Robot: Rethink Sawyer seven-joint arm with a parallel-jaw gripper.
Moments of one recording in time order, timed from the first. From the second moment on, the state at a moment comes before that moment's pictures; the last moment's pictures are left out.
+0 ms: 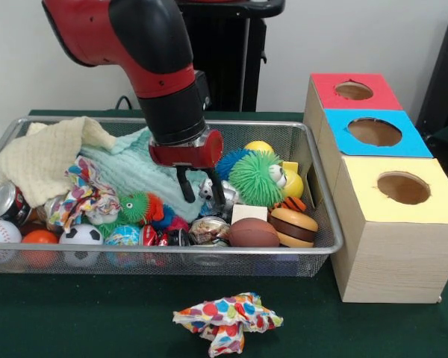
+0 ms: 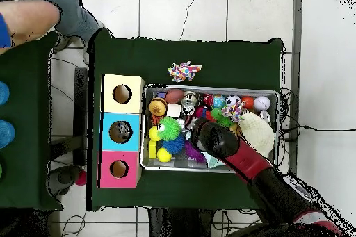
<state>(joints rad) -0.69 -0.44 0.31 1.88 0.13 0.17 1.58</state>
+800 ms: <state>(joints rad) -0.69 -0.50 0.33 1.95 0.14 0.18 1.58</state>
